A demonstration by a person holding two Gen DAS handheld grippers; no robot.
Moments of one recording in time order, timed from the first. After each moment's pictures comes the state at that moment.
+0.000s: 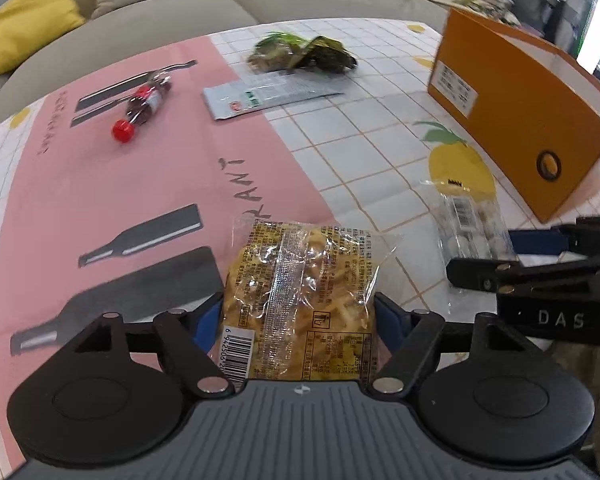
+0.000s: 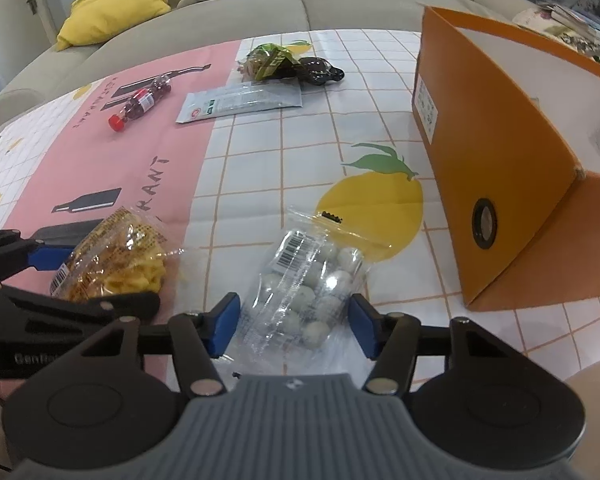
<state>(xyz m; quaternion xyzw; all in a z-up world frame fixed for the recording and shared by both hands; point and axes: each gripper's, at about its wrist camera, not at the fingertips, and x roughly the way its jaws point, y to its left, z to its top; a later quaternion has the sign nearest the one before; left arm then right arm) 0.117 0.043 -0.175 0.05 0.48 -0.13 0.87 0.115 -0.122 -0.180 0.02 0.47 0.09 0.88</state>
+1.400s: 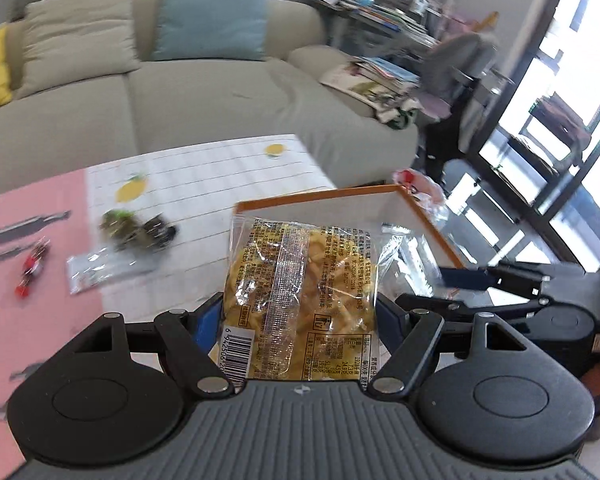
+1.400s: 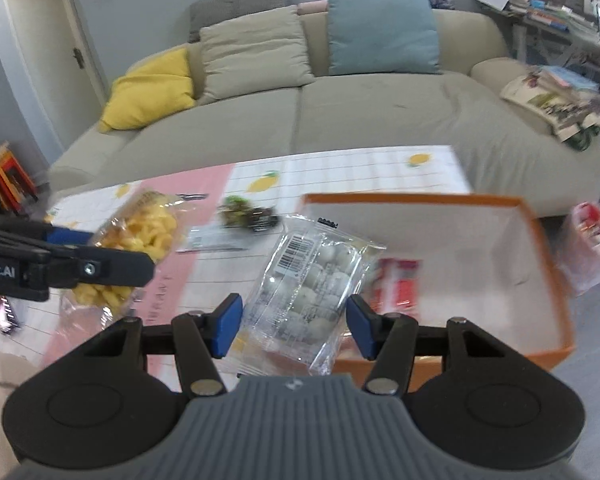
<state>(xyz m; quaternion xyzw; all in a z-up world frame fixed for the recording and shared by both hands) 0.144 -0.112 0.016 -0.03 0.43 -0.24 0.87 0.102 -0.316 0.003 0.04 0.40 0.15 0.90</state>
